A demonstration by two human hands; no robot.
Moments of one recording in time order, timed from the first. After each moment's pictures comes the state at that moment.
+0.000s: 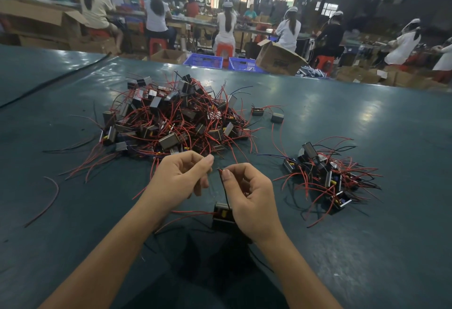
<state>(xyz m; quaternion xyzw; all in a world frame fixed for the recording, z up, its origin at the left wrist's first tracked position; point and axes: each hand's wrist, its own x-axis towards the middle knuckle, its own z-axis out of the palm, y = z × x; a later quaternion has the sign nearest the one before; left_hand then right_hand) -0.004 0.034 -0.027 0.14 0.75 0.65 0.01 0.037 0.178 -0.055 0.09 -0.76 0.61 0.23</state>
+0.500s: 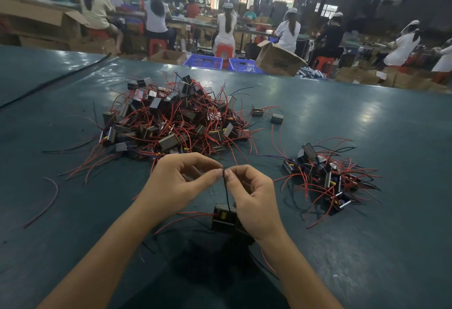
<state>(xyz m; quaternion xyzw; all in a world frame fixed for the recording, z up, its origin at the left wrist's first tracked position) 0.001 0.026 -0.025 0.26 0.78 0.57 -0.06 0.036 0.181 -0.054 0.06 -0.73 0.65 0.20</state>
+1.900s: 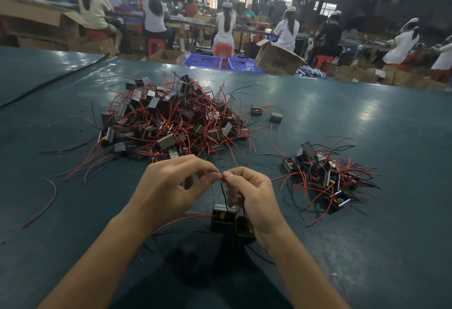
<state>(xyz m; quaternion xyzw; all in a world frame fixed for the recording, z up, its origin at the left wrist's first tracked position) -0.001 0.018 -0.031 0.40 0.80 0.37 -0.26 0.035 0.186 -0.046 0.01 -0.66 0.75 0.07</state>
